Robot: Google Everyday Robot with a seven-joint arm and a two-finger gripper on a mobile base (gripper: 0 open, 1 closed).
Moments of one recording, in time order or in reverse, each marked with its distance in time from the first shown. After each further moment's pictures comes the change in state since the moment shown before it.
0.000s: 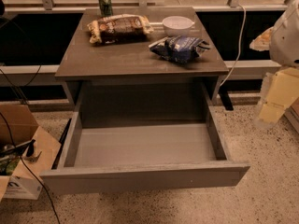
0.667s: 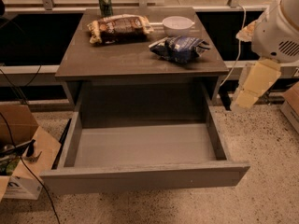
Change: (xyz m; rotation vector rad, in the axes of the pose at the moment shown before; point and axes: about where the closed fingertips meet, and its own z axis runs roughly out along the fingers) arm -0.030 -0.032 0.017 0.064 -0.112 0.016
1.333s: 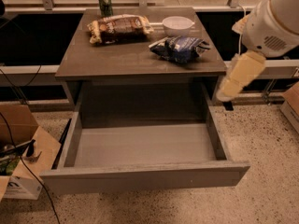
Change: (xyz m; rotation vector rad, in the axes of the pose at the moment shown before) arm -0.014 -0.026 0.012 0.072 -0.049 0.054
